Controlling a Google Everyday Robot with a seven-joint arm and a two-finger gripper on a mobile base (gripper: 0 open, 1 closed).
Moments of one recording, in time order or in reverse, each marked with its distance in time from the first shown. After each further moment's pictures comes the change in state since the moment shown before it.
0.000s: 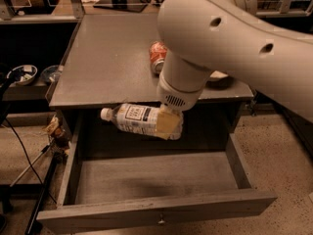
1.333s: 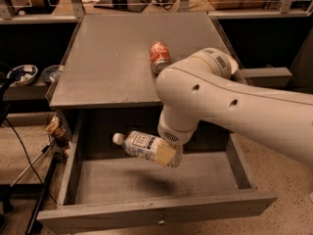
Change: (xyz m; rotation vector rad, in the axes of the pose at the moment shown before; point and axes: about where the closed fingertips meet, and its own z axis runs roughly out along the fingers) arm 0.037 0.030 0.099 -0.051 0.067 0.144
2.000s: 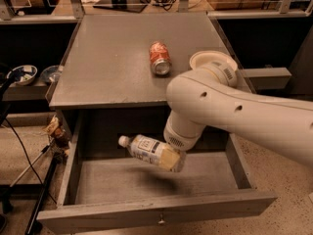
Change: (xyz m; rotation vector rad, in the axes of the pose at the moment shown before) arm 0.014 -0.003 0.025 -0.032 -0.011 0.057
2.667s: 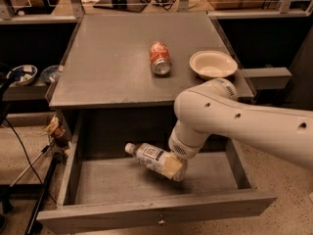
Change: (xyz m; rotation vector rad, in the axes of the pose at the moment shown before) arm 0.021 0.001 0.045 -0.067 0.007 0.083
